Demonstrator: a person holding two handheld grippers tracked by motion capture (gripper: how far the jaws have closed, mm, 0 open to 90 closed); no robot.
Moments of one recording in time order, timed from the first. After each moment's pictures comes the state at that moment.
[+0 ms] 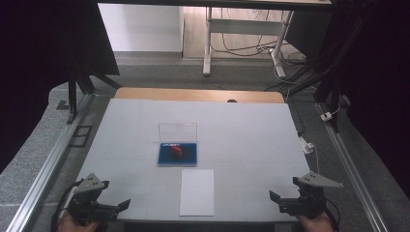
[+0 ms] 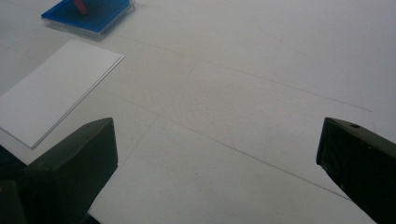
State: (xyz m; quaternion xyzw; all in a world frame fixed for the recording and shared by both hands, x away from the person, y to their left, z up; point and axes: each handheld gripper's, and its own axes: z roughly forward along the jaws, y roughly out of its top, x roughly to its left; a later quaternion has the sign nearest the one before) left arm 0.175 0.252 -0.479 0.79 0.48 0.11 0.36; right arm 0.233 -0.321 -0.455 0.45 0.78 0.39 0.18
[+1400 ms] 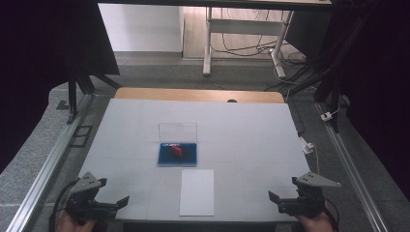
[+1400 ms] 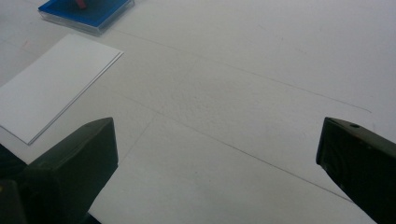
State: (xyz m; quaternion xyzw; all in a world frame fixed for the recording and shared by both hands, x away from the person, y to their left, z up) left arm 0.174 0.254 -0.473 0.78 0.48 0.13 0.38; right arm 0.234 -0.319 -0.455 0.45 0.79 0.39 0.19
